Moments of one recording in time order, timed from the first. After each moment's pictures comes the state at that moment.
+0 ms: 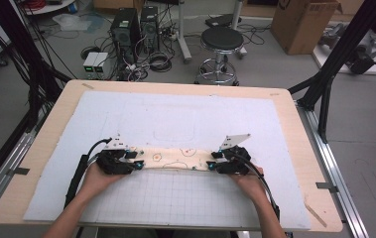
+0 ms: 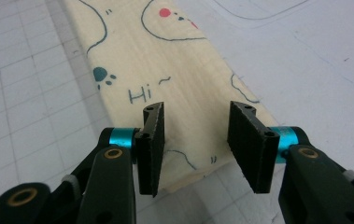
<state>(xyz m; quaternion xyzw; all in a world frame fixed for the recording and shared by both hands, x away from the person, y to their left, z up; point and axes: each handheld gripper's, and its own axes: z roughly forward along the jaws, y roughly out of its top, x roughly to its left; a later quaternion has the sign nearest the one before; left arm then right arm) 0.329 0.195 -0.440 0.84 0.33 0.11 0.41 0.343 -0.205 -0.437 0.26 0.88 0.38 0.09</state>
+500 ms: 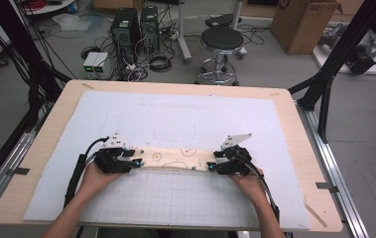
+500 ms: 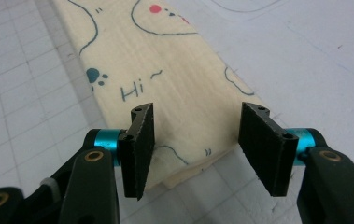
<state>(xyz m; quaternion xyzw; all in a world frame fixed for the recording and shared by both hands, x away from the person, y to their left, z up) 0.331 0.199 -0.439 0.84 0.34 0.12 0.41 0.343 -0.207 -0.437 0.29 0.87 0.38 0.09</state>
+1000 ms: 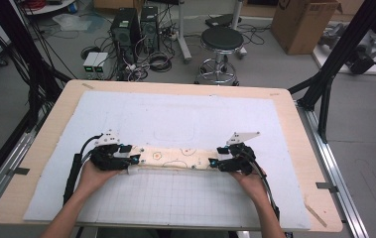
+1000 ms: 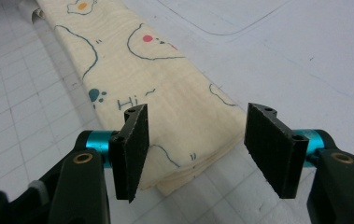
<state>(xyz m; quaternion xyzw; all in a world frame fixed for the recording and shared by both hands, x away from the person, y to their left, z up) 0.331 0.209 -0.427 0.81 0.36 0.13 0.45 0.343 -0.217 -0.429 0.32 0.84 0.42 0.09</state>
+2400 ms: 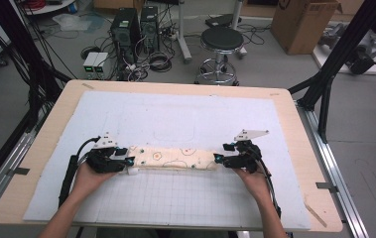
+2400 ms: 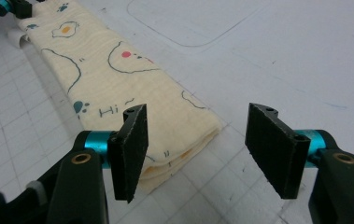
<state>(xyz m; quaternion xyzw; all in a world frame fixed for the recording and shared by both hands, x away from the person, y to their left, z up) 0.325 0.220 -0.430 0.82 0.36 0.15 0.42 0.344 -0.232 -0.423 0.35 0.82 0.44 0.09</state>
